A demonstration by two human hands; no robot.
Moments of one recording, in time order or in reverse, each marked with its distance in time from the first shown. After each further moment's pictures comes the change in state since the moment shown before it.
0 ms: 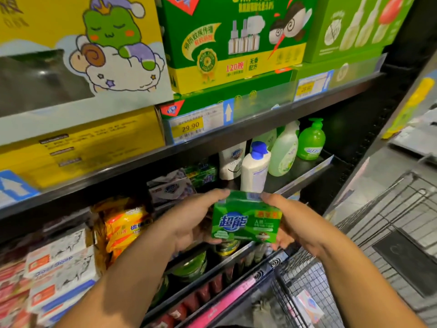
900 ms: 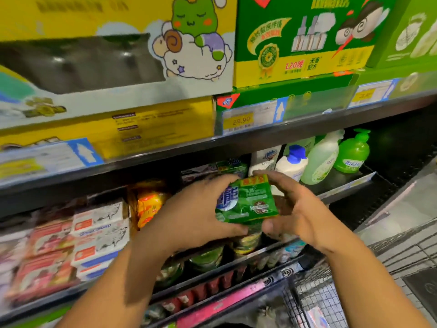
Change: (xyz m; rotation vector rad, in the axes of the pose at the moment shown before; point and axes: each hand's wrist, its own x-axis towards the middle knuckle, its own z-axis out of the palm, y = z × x) left_hand -0.035 -0.012 -0.049 1.106 0.305 0.635; right_hand 0.028 -0.016 0.026 0.093 -0.278 -0.447
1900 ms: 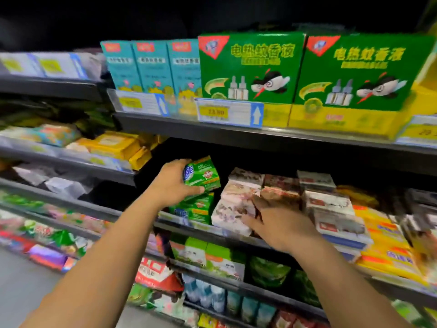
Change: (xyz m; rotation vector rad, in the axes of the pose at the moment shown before) left_hand -0.366 -0.295 -0.127 -0.001 0.554 -0.819; right_hand 0.110 0.066 0.410 -1.439 -0.514 -0.080
